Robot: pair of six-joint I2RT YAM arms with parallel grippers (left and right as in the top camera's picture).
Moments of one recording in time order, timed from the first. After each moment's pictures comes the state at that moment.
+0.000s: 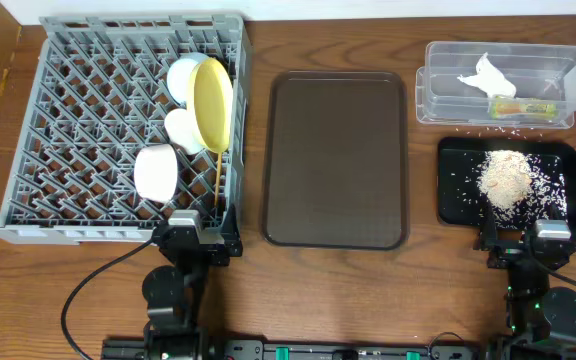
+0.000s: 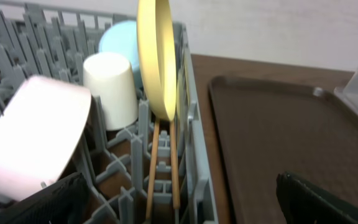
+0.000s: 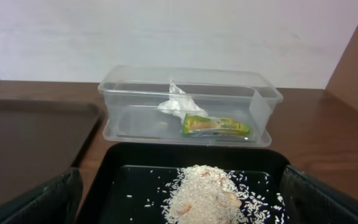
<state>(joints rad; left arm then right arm) 0.06 0.12 0.03 -0.11 0.15 -0.11 -0.17 0.01 0.01 -0.06 -0.12 -0.04</state>
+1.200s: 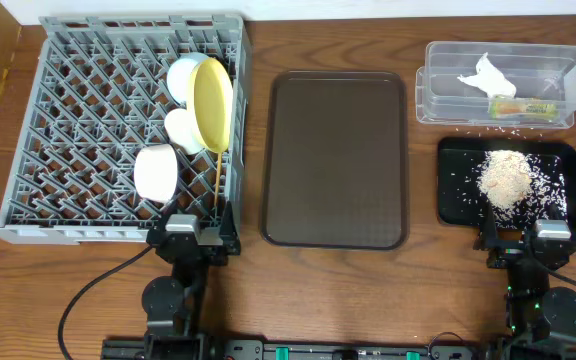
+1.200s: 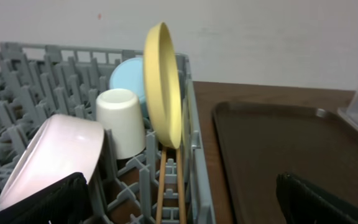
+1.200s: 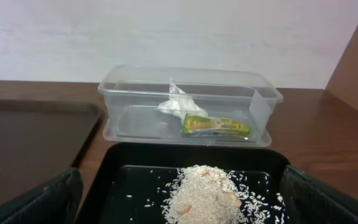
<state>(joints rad) 0.02 0.01 0.03 -0.12 0.09 -0.07 -0.17 0.01 0.01 -0.06 -0.12 -0.04</state>
